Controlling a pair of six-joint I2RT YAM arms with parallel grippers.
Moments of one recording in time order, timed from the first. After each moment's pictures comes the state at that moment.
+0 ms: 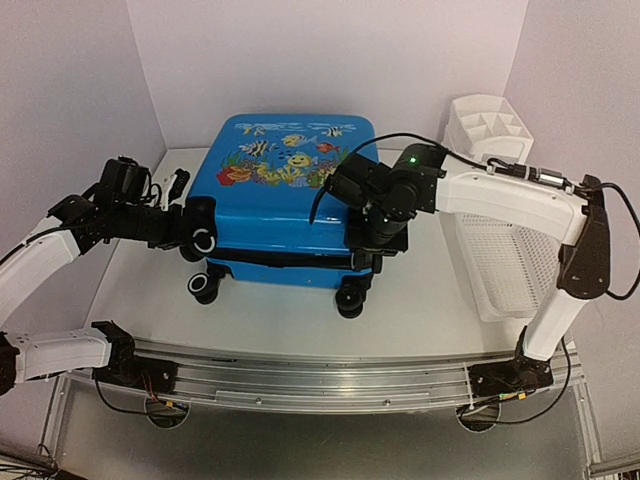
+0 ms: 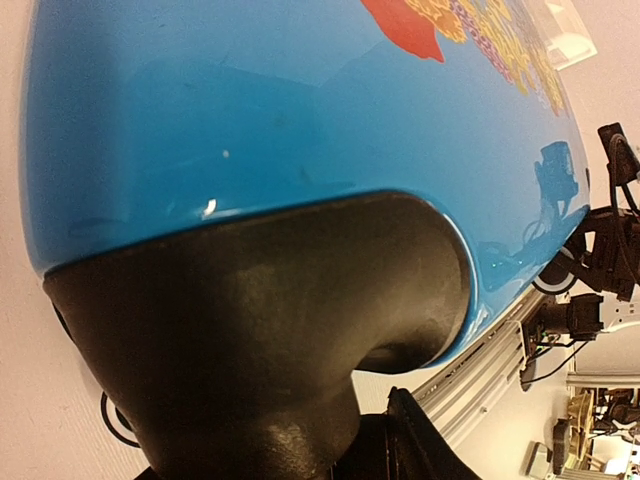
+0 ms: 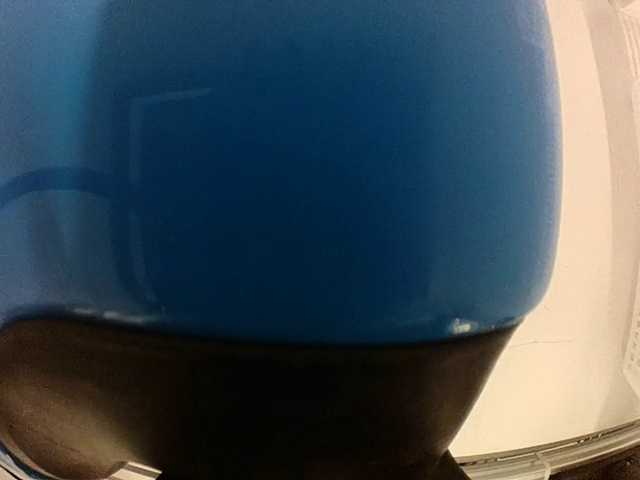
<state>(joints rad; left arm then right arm) -0.46 0.95 0.81 -0.64 0.42 -0.44 1.07 1.79 1.61 -1.11 0.27 1.06</state>
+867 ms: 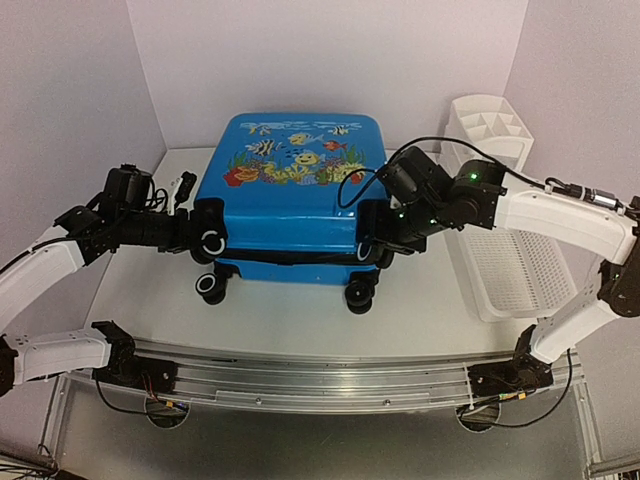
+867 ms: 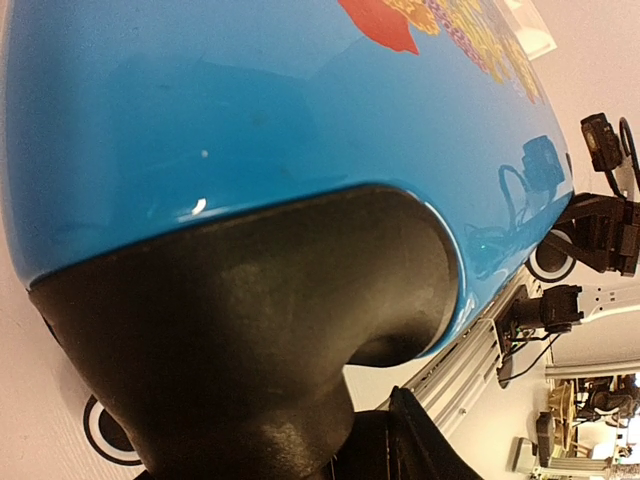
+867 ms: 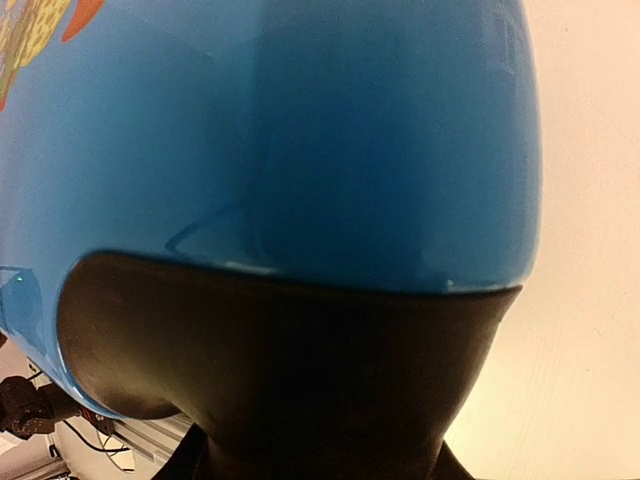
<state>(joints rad) -0.49 0.93 0.73 -0.49 0.47 -0.49 0.99 1.49 1.28 -0.78 0.13 1.00</state>
